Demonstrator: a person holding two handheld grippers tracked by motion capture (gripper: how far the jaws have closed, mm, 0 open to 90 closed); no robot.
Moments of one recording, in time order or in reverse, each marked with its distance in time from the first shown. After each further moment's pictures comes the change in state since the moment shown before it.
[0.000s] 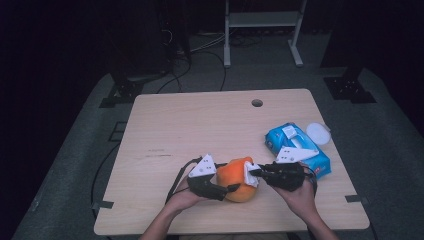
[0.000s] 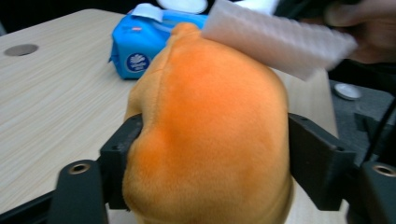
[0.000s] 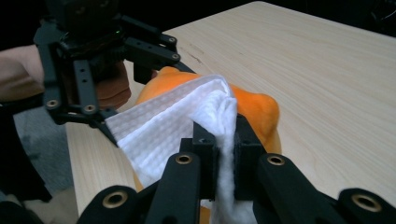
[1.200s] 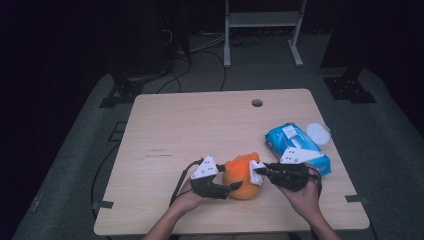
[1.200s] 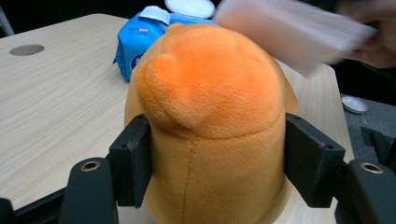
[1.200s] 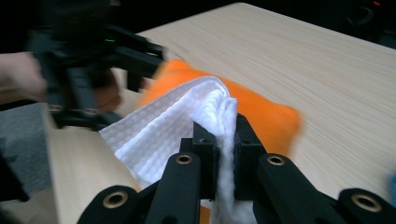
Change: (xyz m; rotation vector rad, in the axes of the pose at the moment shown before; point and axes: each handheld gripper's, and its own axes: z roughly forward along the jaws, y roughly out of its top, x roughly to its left) left arm -0.001 -0.011 0.013 -0.031 0.045 -0.030; right arm -0.006 -0.005 -0.009 -0.001 -0.084 -0.013
